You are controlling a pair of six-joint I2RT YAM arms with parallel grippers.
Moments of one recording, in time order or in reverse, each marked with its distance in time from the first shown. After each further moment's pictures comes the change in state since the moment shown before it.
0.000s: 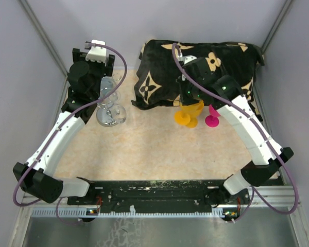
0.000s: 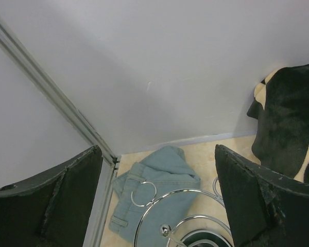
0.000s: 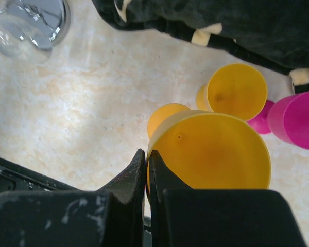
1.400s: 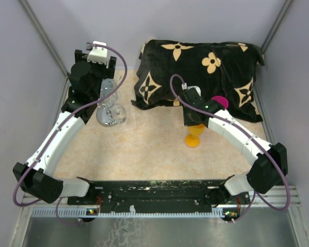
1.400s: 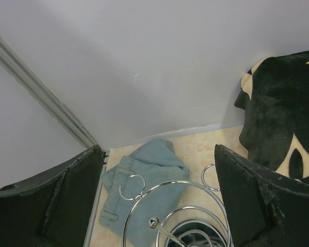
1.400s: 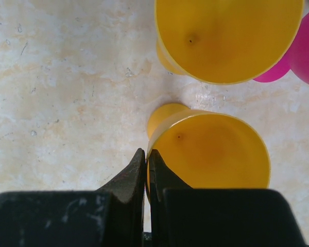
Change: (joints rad) left arm 0.000 -0.001 0.000 -0.058 0.036 -0.049; right arm -0.045 -0.094 -0.674 0.326 0.134 0.147
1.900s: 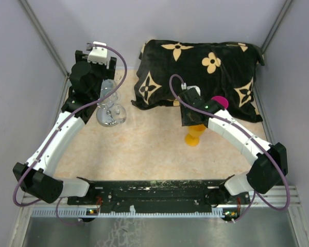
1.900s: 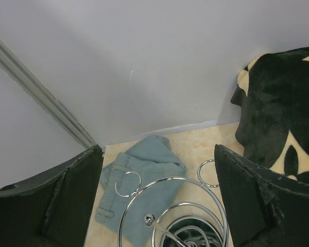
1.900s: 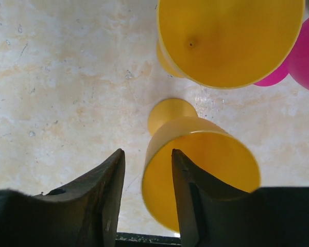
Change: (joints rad) left arm 0.000 0.000 0.000 -0.018 0.006 -0.020; right arm 0.000 0.000 -0.008 0.016 0.002 -0.014
